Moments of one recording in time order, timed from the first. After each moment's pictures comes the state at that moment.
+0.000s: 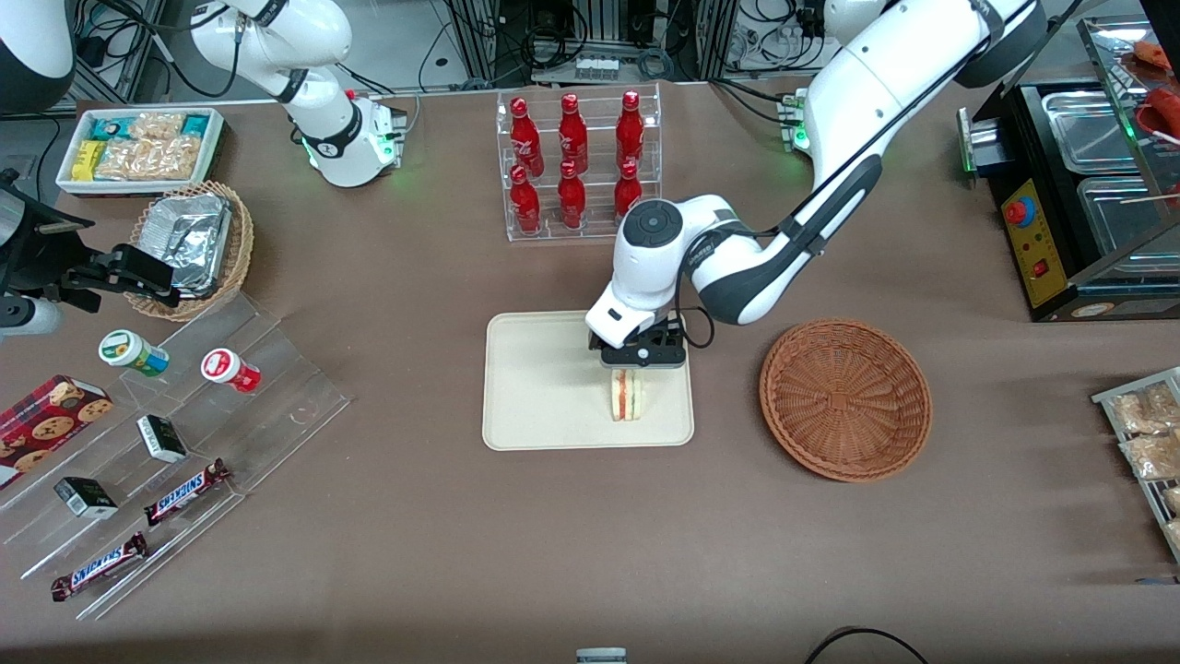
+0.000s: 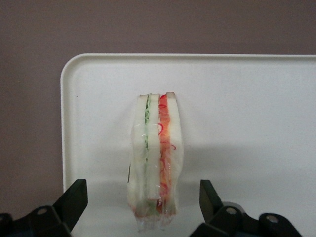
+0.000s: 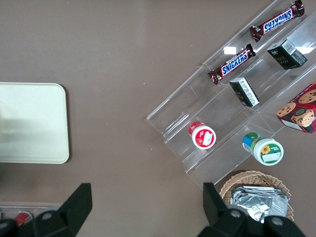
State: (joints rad) arm -0.12 0.64 -0.71 -1.77 0.64 2.32 -1.16
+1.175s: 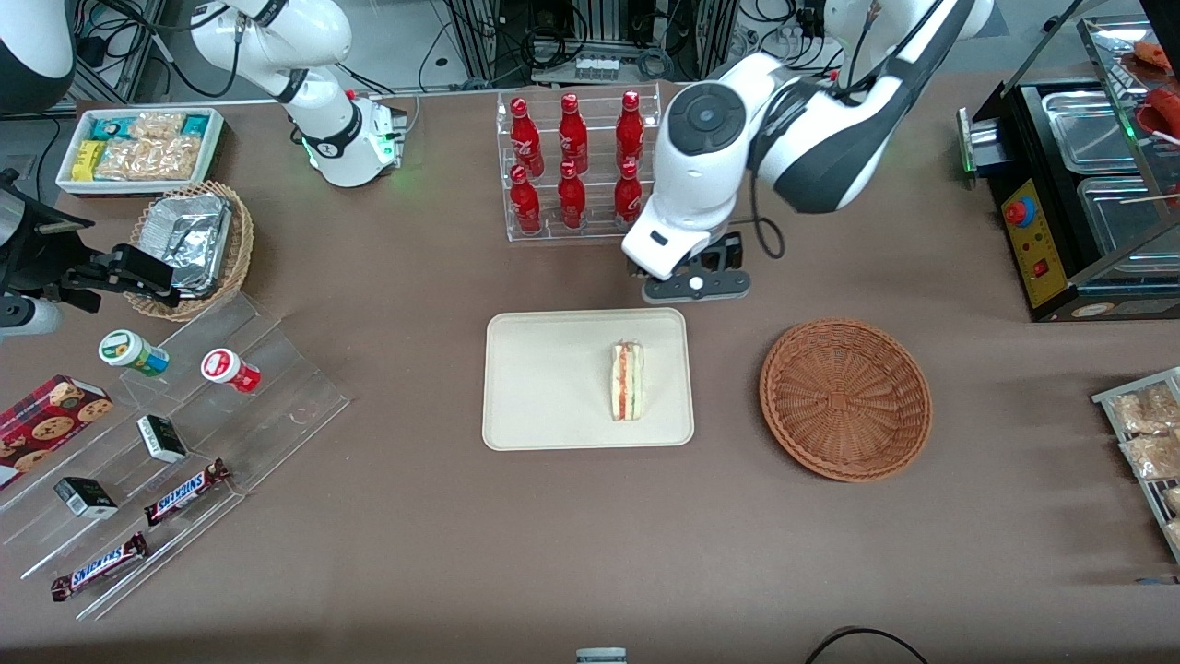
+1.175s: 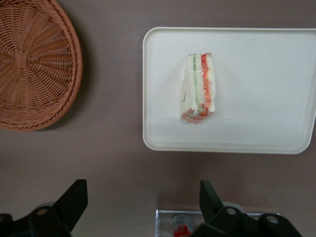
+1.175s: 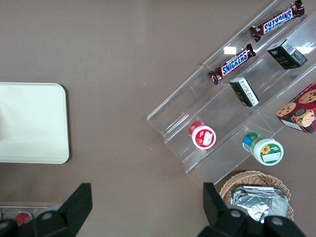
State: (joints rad) arm -0.06 0.24 -0.70 -1.69 0.13 1.79 -0.81
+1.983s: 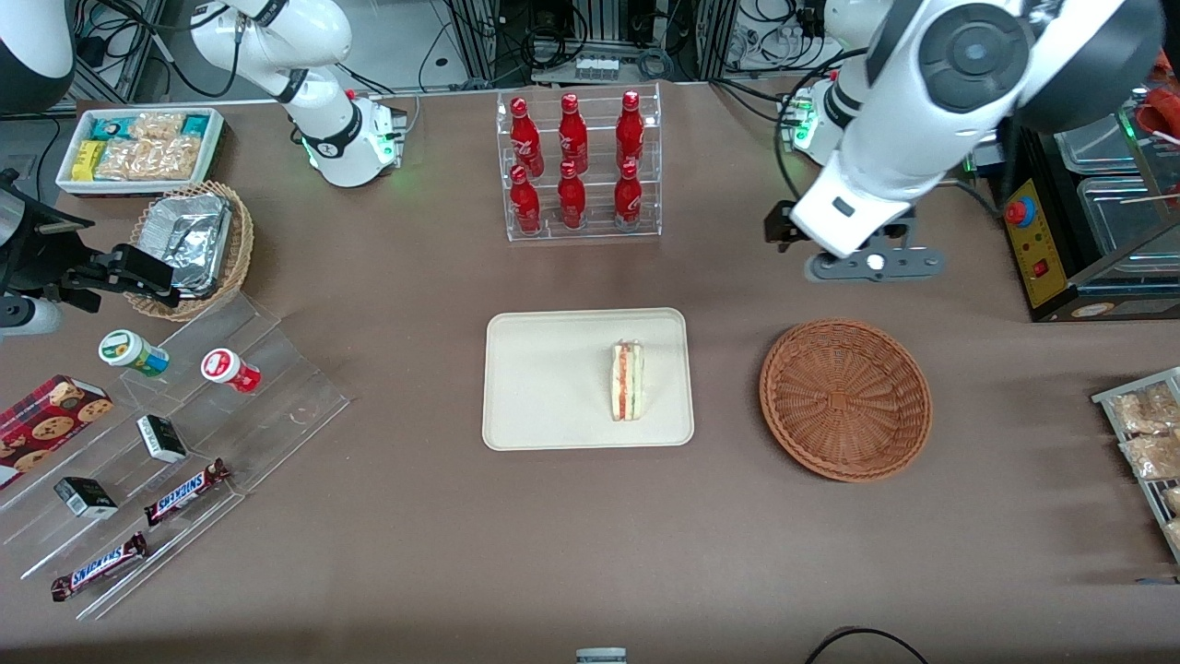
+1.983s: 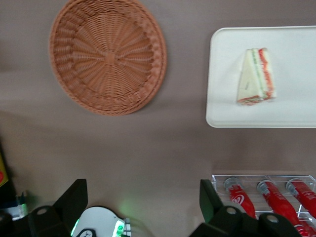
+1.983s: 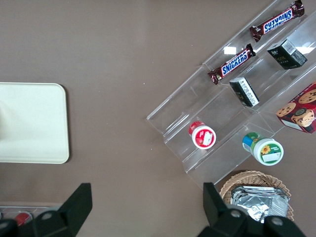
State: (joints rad) arm -0.05 0.08 -0.39 -1.55 0.01 1.45 -0.46
